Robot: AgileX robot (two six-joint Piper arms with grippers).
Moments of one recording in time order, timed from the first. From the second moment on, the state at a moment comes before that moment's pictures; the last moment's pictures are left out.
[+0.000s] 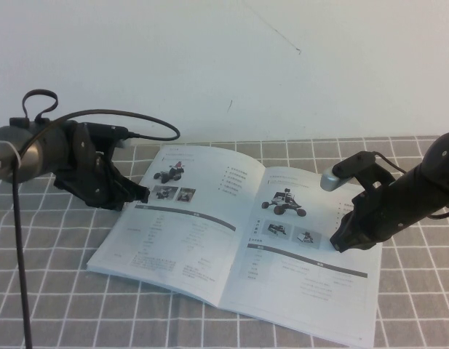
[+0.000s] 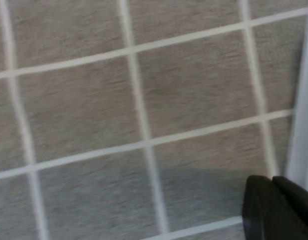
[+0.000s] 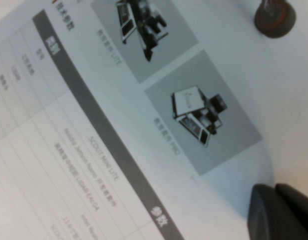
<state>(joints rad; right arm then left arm) 0.26 2.05 -1.22 0.67 0.61 -0.95 -0.15 2.12 -1.47 -0.08 0.55 0.07</state>
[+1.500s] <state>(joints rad) 0.26 1.95 -1.21 0.45 0.67 -0.82 -0.25 2.15 -1.47 -1.44 1.19 1.01</state>
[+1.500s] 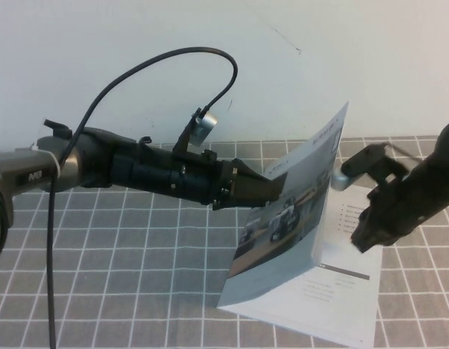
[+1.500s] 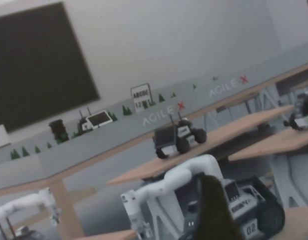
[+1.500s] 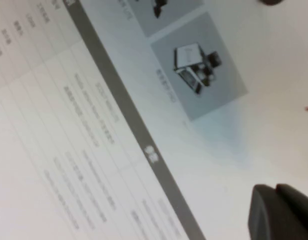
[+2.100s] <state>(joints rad) 0.26 1.25 -1.16 0.06 0.97 -0.47 -0.25 1.73 -1.49 -0.66 0.89 0.72</state>
